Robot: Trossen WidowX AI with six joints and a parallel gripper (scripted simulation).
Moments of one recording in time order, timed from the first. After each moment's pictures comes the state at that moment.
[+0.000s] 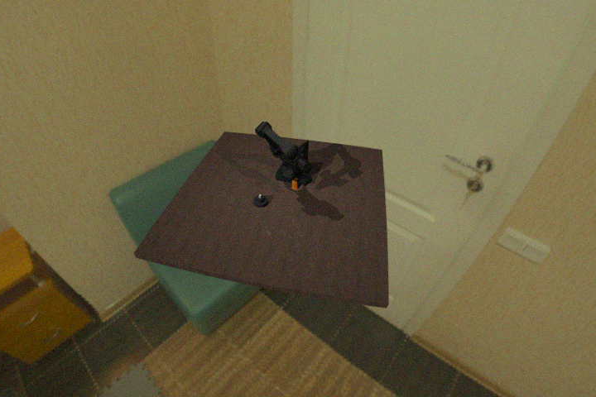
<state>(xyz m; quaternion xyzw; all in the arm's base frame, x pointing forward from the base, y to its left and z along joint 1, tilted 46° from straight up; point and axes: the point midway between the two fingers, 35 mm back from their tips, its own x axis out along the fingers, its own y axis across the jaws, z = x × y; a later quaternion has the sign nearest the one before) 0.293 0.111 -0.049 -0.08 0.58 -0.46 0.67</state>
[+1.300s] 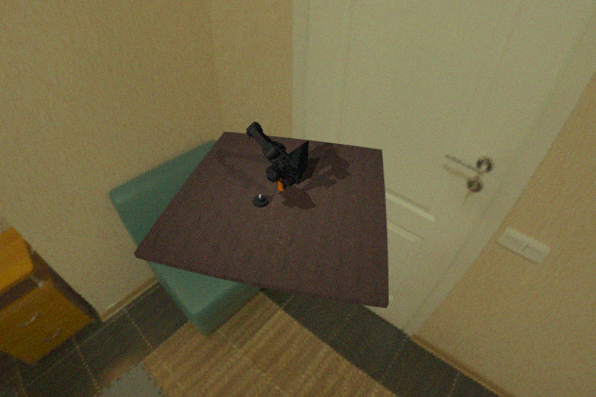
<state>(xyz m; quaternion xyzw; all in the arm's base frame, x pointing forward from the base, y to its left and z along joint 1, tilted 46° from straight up) 0.322 0.057 0.003 -0.06 0.58 -0.45 0.67</state>
